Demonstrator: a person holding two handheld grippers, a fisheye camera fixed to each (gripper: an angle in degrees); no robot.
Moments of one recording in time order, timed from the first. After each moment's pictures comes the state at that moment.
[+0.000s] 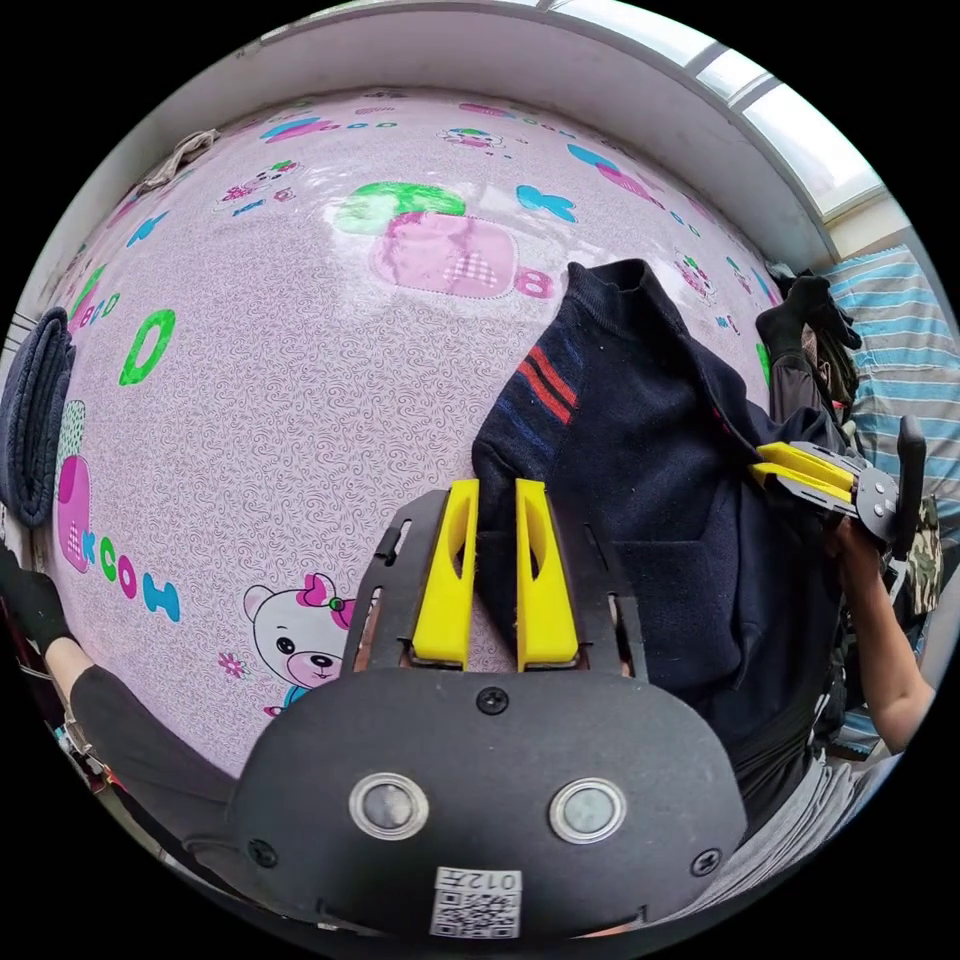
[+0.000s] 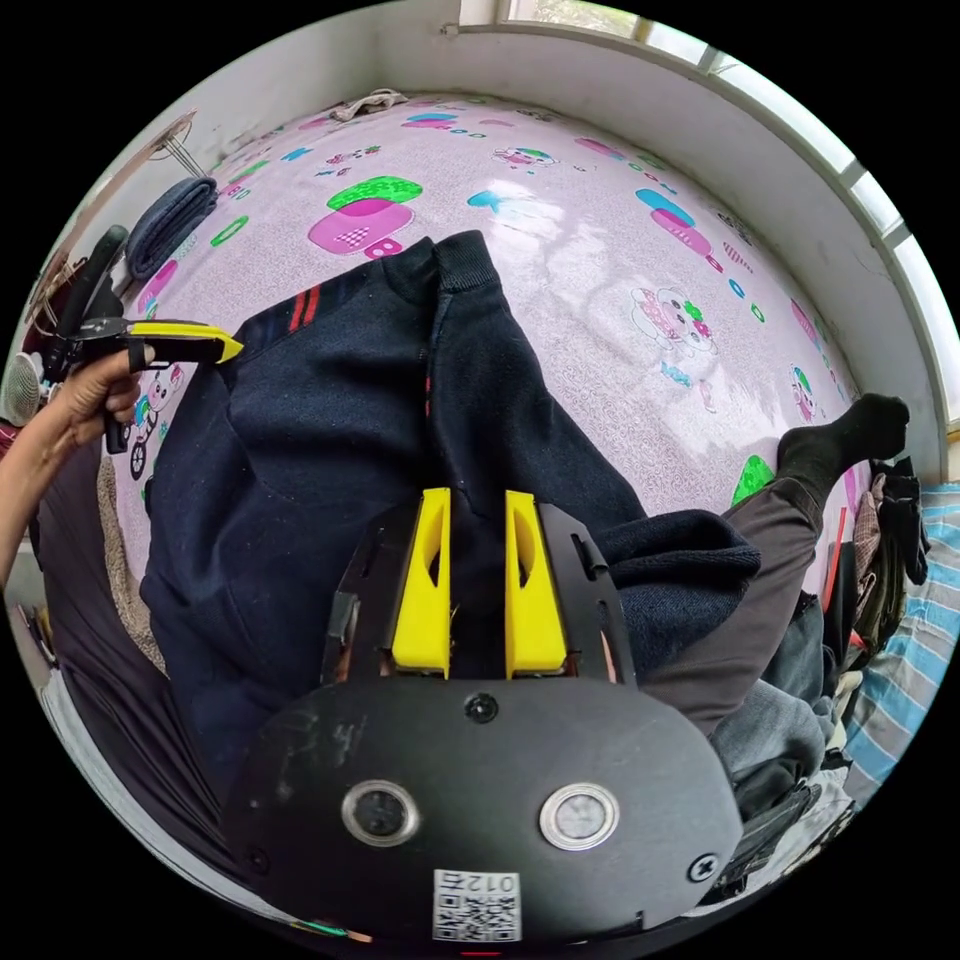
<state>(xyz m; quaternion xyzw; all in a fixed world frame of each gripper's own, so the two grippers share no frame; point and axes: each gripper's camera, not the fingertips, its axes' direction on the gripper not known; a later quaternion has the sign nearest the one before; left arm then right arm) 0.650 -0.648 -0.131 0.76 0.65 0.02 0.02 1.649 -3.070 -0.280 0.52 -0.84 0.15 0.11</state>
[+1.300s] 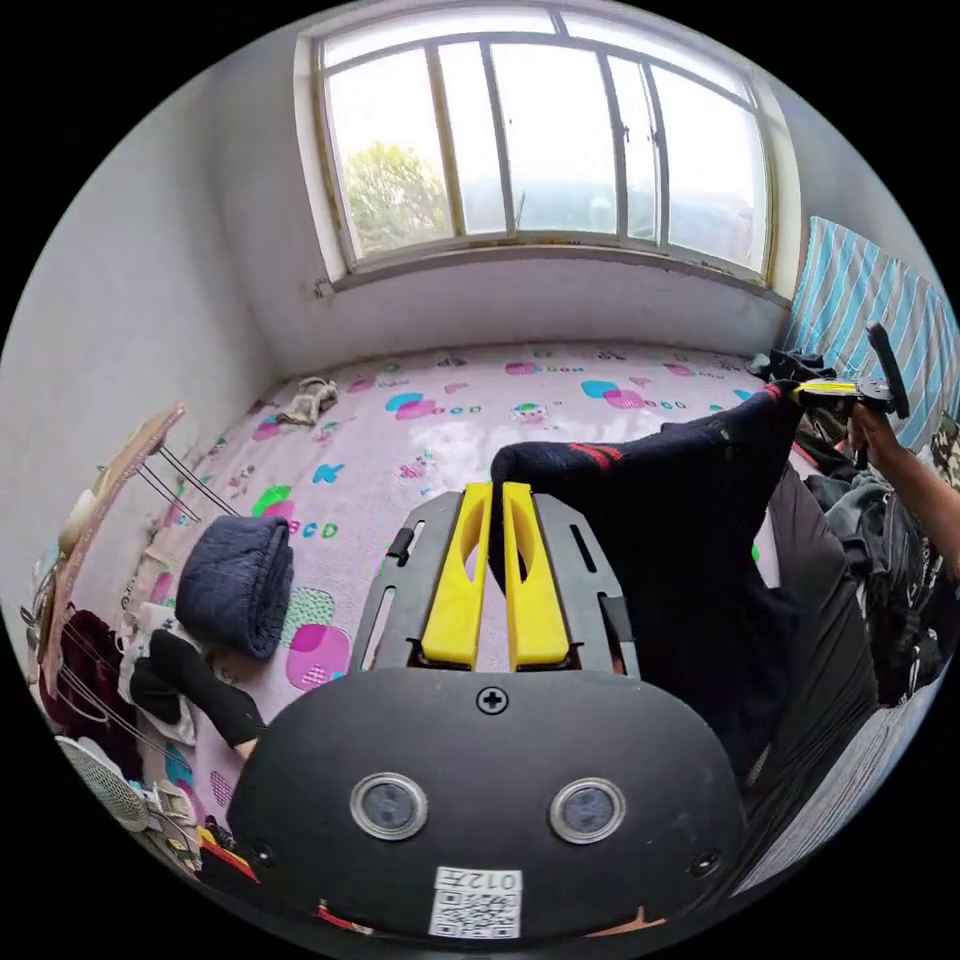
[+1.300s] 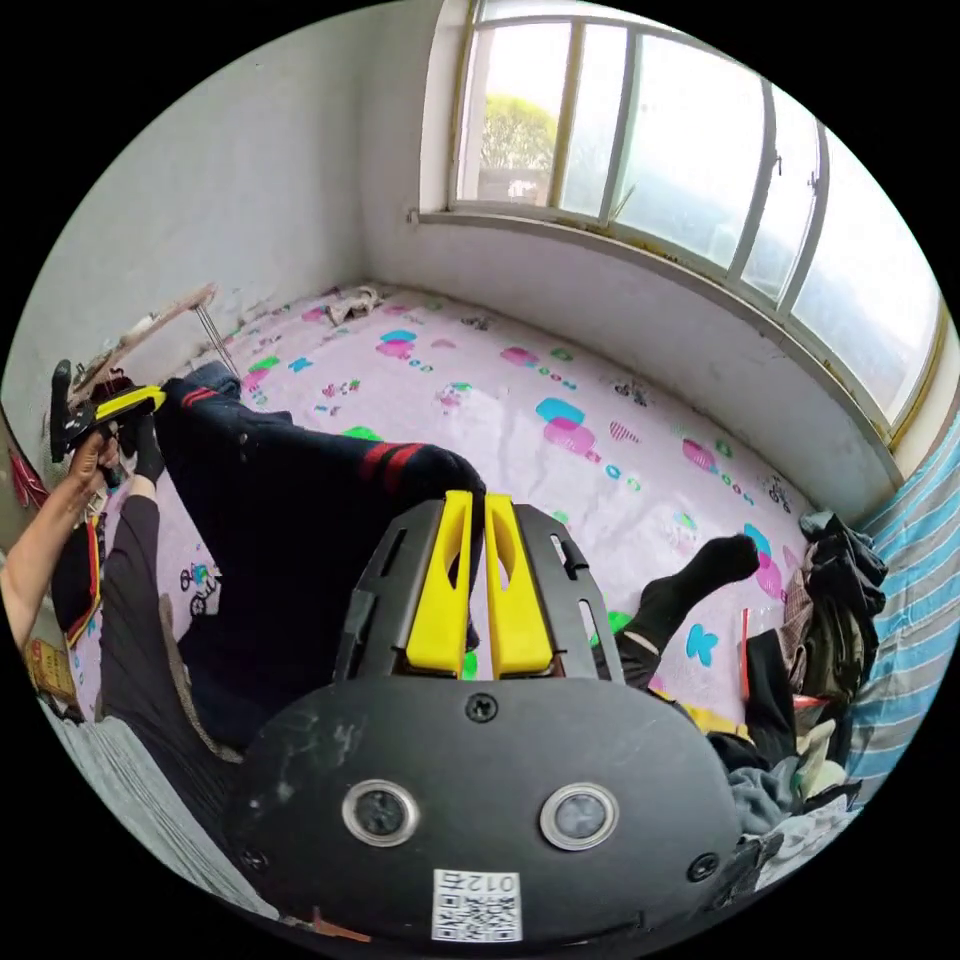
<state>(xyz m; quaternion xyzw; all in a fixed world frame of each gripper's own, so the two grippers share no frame) 0.979 -0.573 -0.045 0.77 0.55 -0.31 -0.13 1.763 -2.992 0.068 0.50 -0.77 0.40 -0.05</state>
